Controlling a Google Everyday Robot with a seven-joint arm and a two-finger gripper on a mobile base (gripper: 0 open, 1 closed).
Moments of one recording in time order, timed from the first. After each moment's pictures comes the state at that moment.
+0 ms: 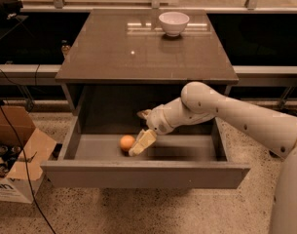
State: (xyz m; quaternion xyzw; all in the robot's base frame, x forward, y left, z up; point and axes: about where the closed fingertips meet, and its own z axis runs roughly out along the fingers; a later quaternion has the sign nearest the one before) arm 0.598 0.035 0.648 -0.57 0.69 0.33 0.31
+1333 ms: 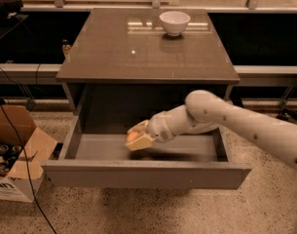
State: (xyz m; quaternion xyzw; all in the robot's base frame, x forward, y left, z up) arm 0.566 0.041 0.651 -0.54 0.68 0.37 0.31
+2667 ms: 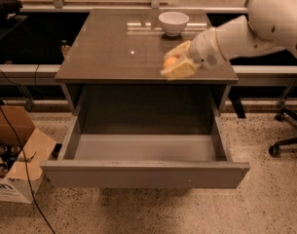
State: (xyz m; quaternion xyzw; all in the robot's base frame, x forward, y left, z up) arm 0.631 -0.078 0.892 -0.58 0.67 0.21 0.40
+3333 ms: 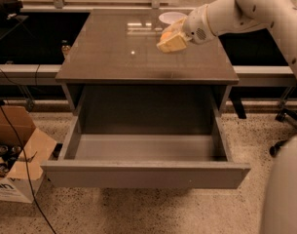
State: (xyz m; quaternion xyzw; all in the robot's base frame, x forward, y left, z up) arm 0.724 -0.074 0.925 -0.54 0.69 0.19 0.44
